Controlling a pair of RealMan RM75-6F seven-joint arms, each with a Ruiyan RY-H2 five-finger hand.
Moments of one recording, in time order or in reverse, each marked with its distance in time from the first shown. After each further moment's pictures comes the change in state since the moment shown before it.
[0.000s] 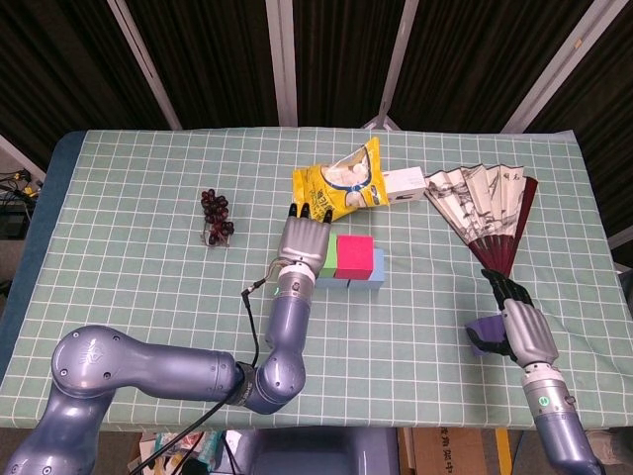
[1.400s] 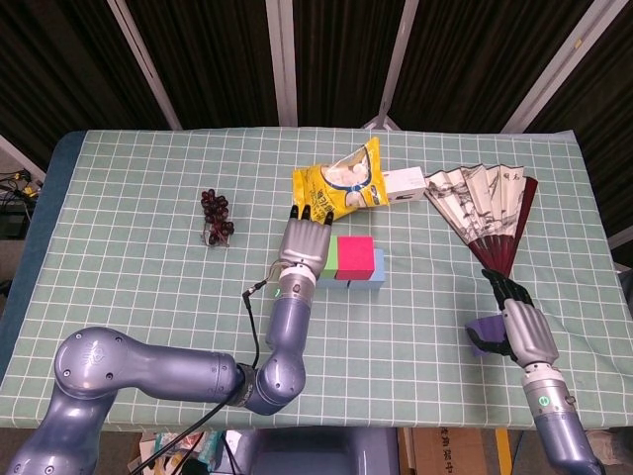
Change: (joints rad) left arm 0.009 -0.016 0.000 0.008 0.021 -0.004 -0.006; right arm 0.001 0.000 0.000 0.000 0.002 -0.001 0.000
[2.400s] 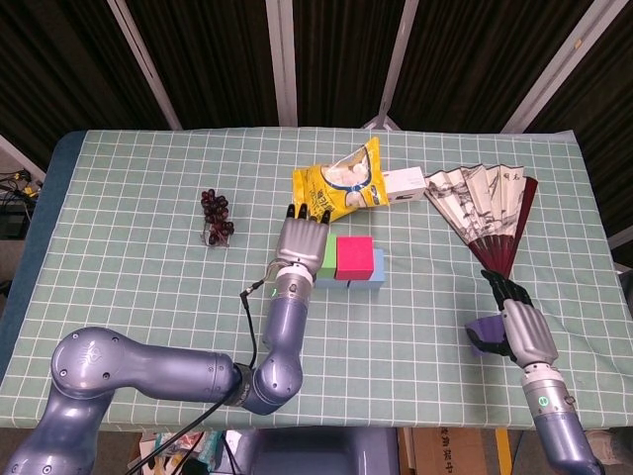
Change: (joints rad) left arm 0.015 0.006 0.003 -0.014 0.012 0.010 -0.008; right arm 0.001 -0.002 -0.003 0.002 -0.003 -0.001 -0.003
